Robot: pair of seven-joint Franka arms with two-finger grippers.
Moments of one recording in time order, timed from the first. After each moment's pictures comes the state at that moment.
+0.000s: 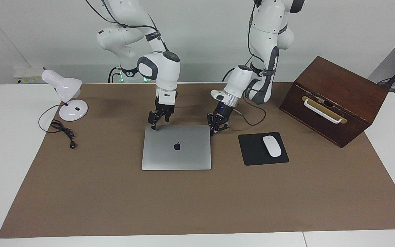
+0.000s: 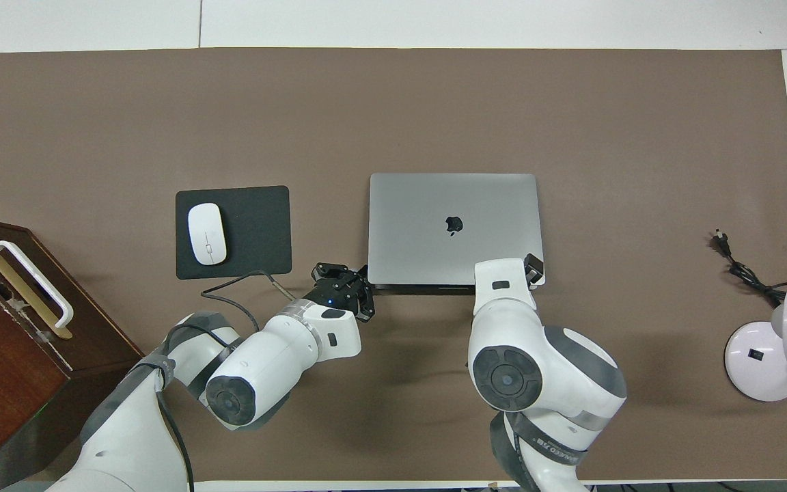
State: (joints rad) left arm -0.53 0.26 -0.05 -2.51 0.33 3.50 -0.12; right arm 0.52 0.01 0.00 -2.40 -0.62 2.49 0.11
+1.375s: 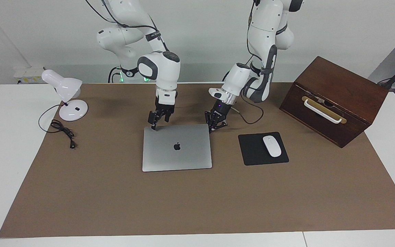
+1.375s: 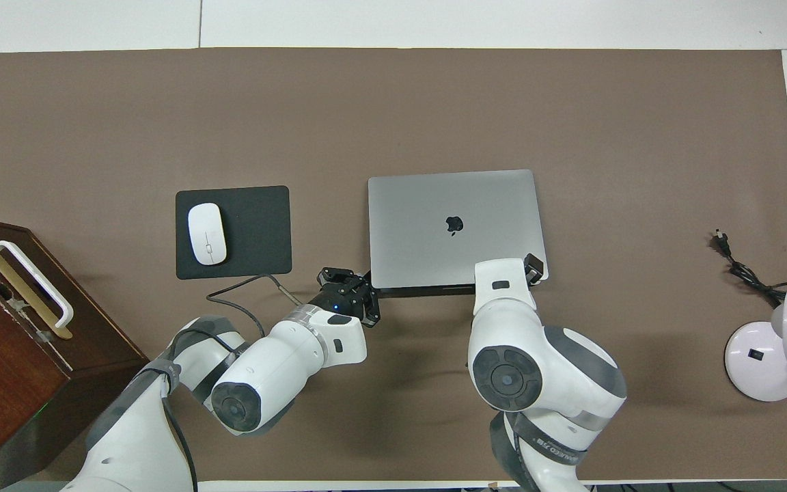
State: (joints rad) left arm -0.57 0.26 -0.04 -2.52 0.32 3.50 -0.12; right arm 0.52 0.01 0.00 -2.40 -0.62 2.49 0.11
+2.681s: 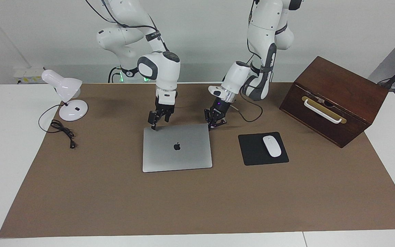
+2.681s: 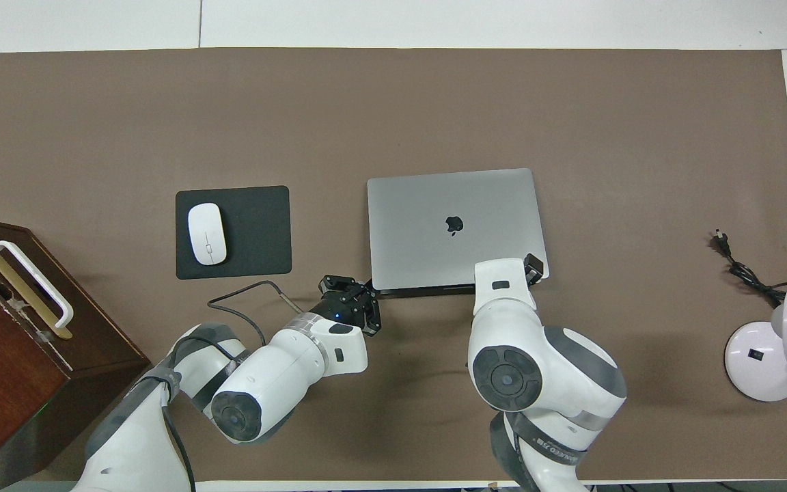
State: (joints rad) left arm -0.59 0.23 -0.05 -2.55 0.32 3.50 -0.12; right arm 0.52 0.01 0.00 -2.40 -0.62 2.49 0.11
